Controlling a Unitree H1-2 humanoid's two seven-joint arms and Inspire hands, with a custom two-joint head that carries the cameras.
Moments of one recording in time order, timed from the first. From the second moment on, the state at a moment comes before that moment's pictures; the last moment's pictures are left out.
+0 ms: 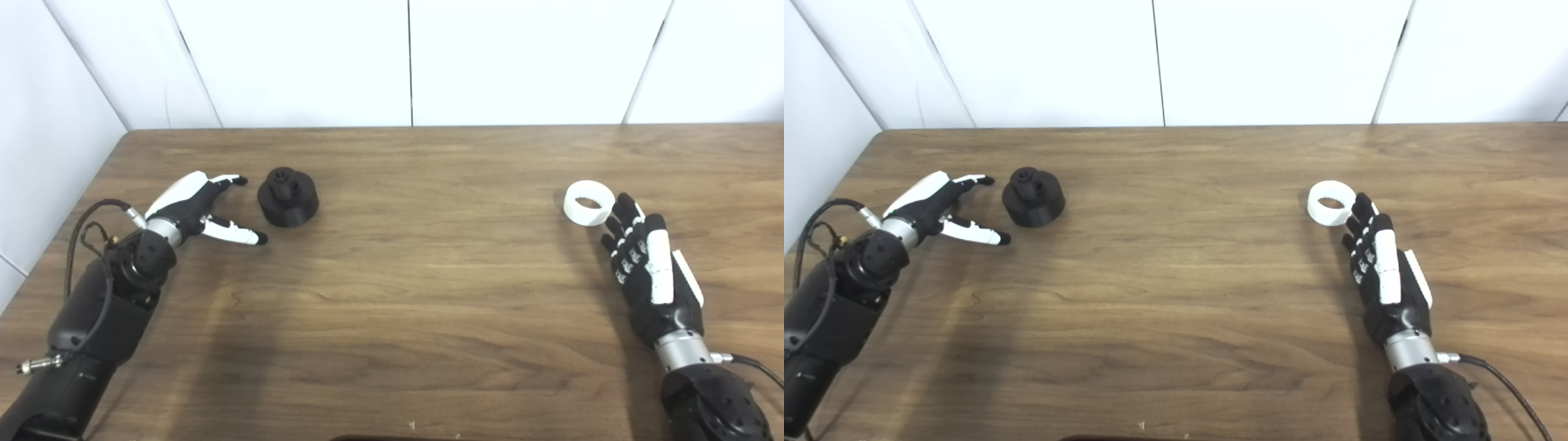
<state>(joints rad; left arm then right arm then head) -0.37 0.63 -0.15 0.23 0.50 0.28 -0.33 -0.01 -0.13 -0.11 -0.16 0.21 0.18 0.10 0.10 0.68</state>
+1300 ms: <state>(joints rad) -0.48 0.56 -0.21 0.34 0.52 0.17 -0.30 0.01 -0.12 -0.10 -0.16 0.21 0.14 0.10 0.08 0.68</state>
